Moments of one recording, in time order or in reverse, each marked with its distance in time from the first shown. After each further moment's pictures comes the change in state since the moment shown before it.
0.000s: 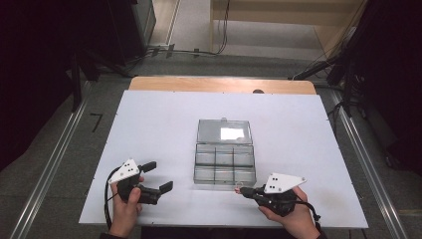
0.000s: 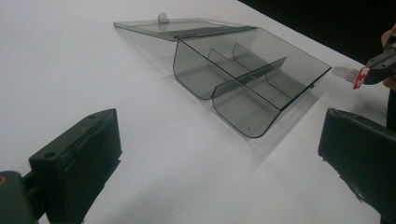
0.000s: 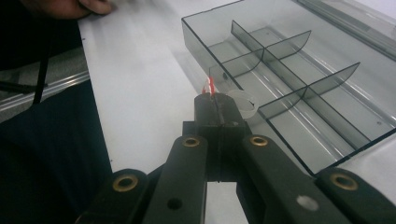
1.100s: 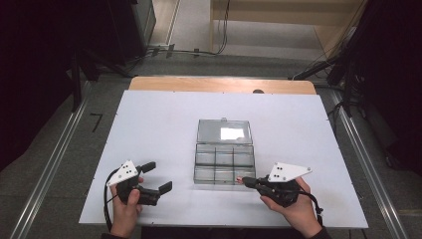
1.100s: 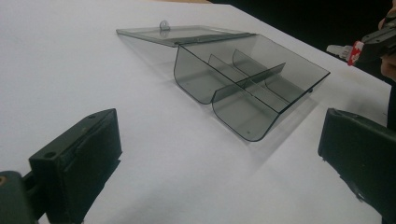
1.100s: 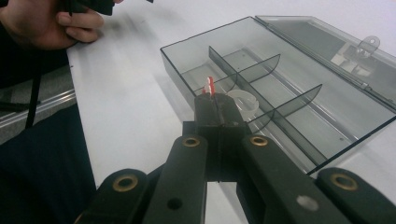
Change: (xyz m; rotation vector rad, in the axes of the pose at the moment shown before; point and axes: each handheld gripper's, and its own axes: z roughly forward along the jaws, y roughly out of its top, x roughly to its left) left arm -0.001 -0.003 -0.002 -0.034 0.004 0.000; right arm -0.015 0.017 -0.008 -0.035 -0.033 0.036
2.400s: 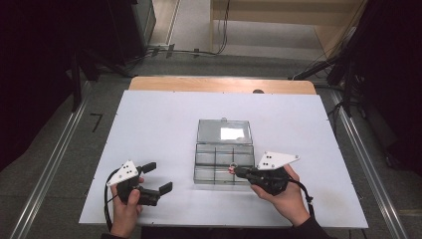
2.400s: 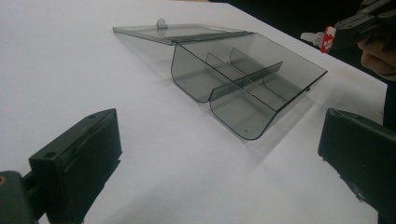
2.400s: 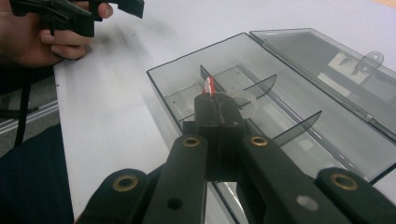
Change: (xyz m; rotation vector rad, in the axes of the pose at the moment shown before) left arm 0.000 0.000 0.001 0.006 -0.009 -0.001; right arm -0.010 0.022 0.024 -0.001 0.003 0.013
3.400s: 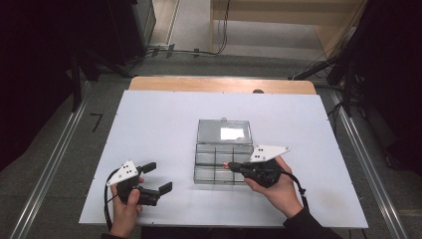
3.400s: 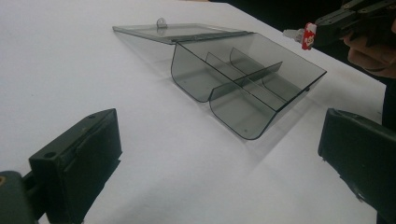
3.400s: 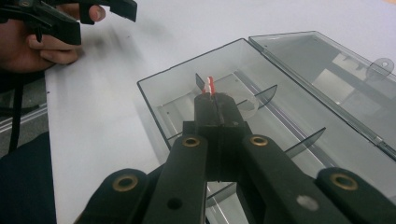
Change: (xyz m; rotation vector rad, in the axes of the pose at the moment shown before) left arm 0.000 0.000 0.000 -0.001 -0.003 -0.007; right arm -0.008 0.014 0.017 0.028 0.011 0.005
